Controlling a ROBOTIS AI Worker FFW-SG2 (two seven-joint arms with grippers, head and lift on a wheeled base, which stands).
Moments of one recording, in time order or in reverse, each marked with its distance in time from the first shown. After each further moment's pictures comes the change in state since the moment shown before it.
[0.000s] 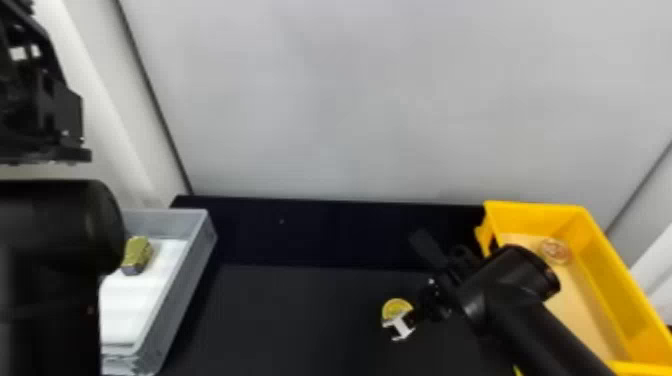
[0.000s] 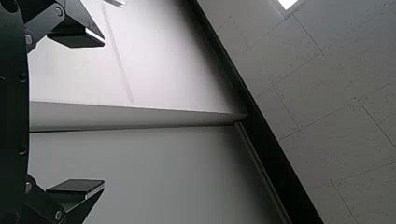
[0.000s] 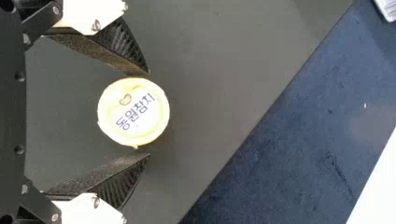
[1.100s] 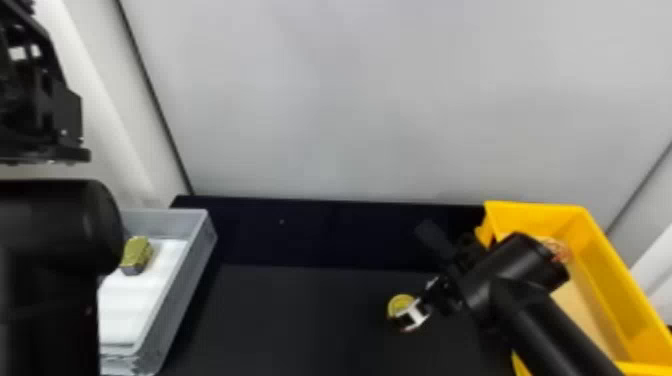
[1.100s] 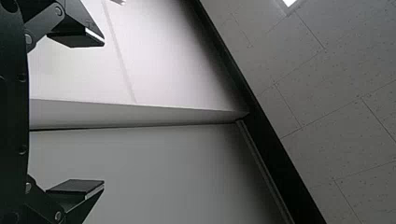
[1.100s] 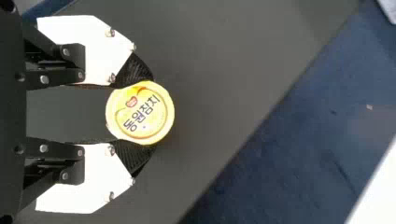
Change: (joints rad) left arm 0.000 0.003 -0.002 -0.007 0.004 0.016 -0.009; right arm 0.059 -0.036 -0.009 -0.244 0.116 0.186 0.136
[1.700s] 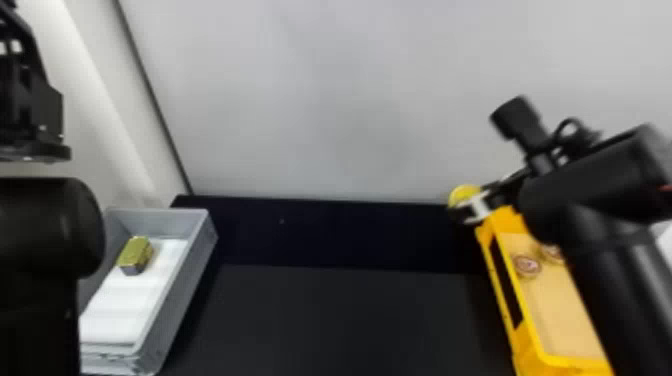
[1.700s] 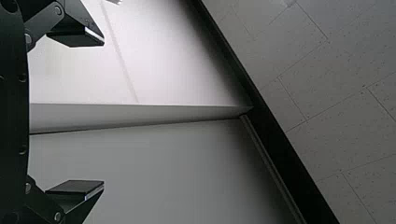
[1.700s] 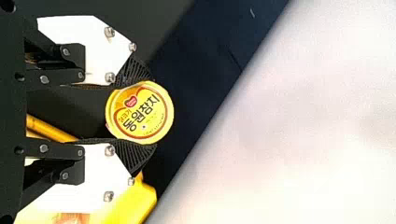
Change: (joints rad) left arm 0.002 0.041 0.005 -0.047 -0.001 0.083 -0.019; right arm -0.015 -0.048 -0.193 -0.587 0.445 0.296 0.273
